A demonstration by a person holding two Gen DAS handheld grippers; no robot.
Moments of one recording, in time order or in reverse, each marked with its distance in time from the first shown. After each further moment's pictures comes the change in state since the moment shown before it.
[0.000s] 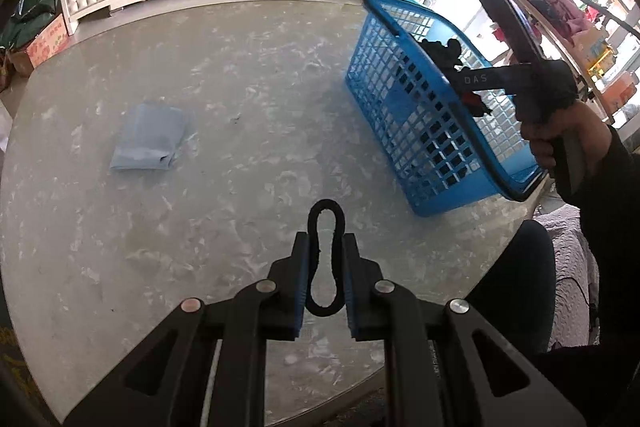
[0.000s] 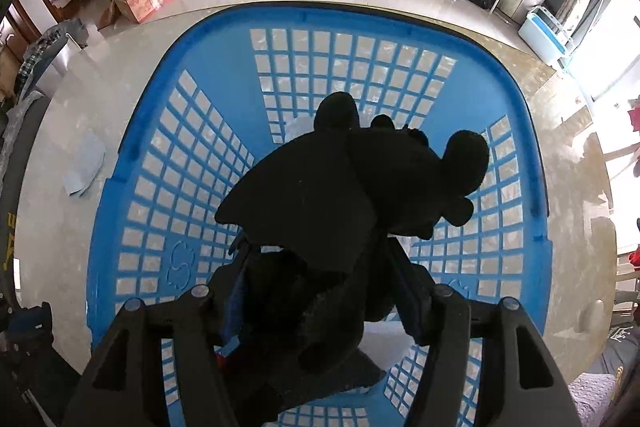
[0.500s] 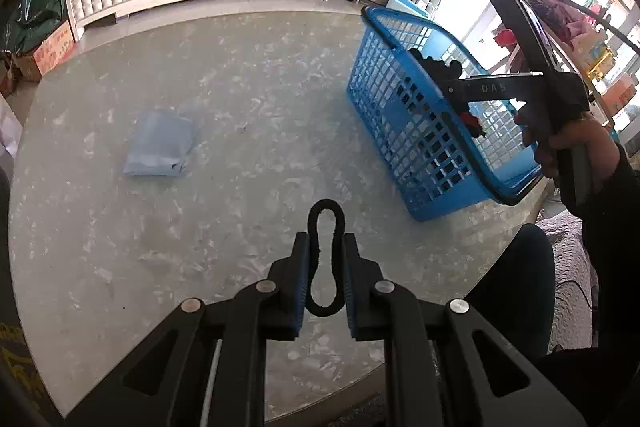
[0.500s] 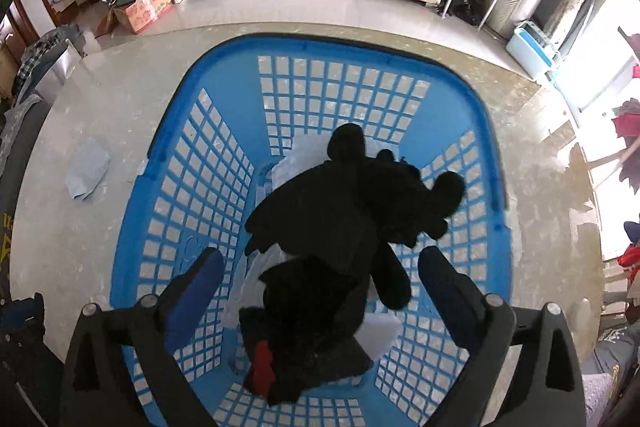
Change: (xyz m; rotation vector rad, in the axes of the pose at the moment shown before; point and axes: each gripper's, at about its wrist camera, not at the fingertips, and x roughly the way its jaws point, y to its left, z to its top) left arm -0.018 -0.007 0.000 0.007 -0.029 0.021; right arm -0.033 0.005 -0.028 0.006 -0.074 -0.046
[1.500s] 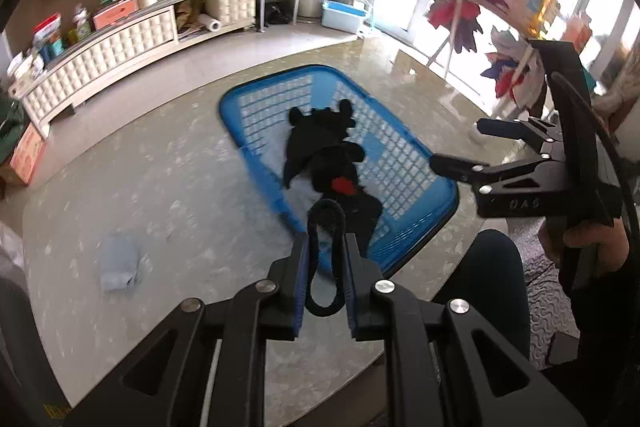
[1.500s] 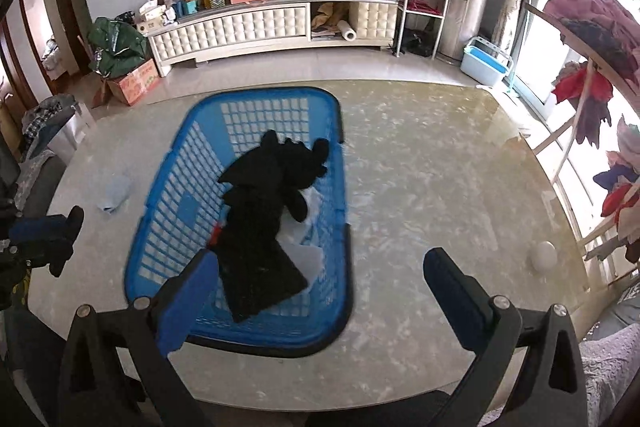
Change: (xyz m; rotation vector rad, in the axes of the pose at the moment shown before) left arm -0.017 -0.140 0.064 0.289 -0.036 -0.004; right arm -0.097 -0.089 -0.094 0.152 -0.229 0.000
